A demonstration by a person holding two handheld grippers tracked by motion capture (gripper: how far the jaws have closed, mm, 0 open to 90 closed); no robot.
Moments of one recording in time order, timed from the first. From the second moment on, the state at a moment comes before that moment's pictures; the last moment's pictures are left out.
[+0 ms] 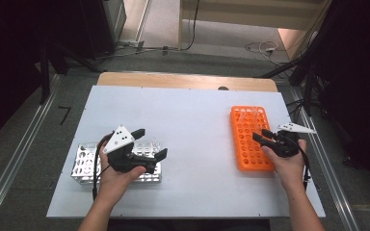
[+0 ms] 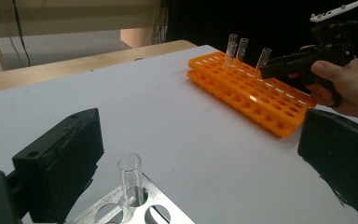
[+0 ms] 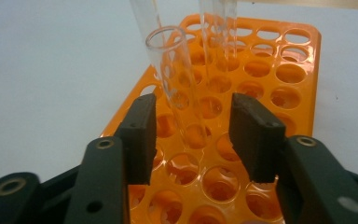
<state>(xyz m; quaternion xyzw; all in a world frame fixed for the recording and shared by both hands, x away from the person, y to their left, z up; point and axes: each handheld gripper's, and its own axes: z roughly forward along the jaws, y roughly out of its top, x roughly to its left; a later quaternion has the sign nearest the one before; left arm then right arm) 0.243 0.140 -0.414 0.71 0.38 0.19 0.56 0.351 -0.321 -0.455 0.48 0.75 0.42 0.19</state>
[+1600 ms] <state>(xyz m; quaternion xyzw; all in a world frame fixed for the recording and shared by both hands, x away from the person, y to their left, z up) 0.283 0.094 -0.409 0.73 0.34 0.18 0.57 0.350 -0.319 -0.447 0.48 0.74 0.41 0.21</state>
